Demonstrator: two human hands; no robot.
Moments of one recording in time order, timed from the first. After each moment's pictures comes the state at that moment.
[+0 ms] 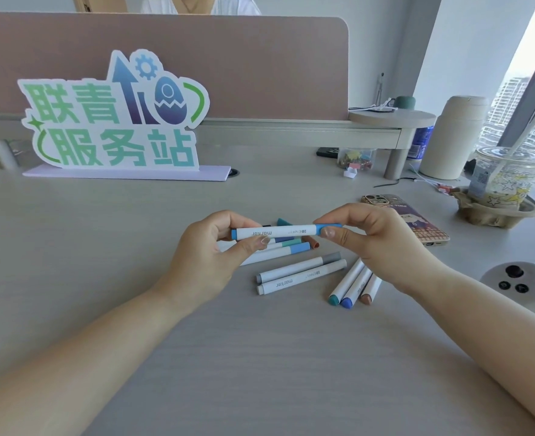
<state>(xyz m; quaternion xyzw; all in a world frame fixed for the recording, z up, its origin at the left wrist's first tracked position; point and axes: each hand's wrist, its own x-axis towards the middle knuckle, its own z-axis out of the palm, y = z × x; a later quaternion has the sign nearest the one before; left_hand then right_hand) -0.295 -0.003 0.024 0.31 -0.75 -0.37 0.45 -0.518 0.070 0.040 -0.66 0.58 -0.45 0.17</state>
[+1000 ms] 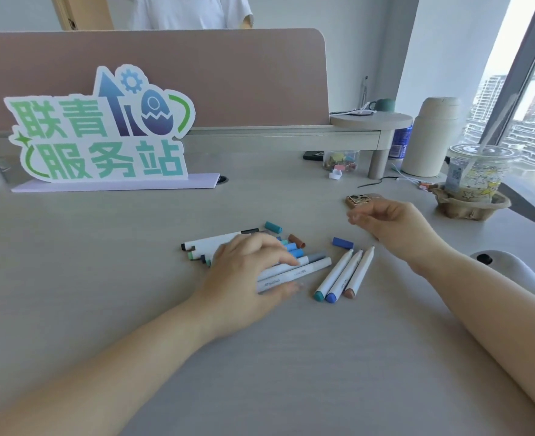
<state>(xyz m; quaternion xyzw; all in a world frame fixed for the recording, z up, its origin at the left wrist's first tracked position) -0.319 0.010 0.001 0.25 -0.91 -0.13 0.30 -0.577 0.066 0.030 -0.49 0.70 -0.50 0.16</state>
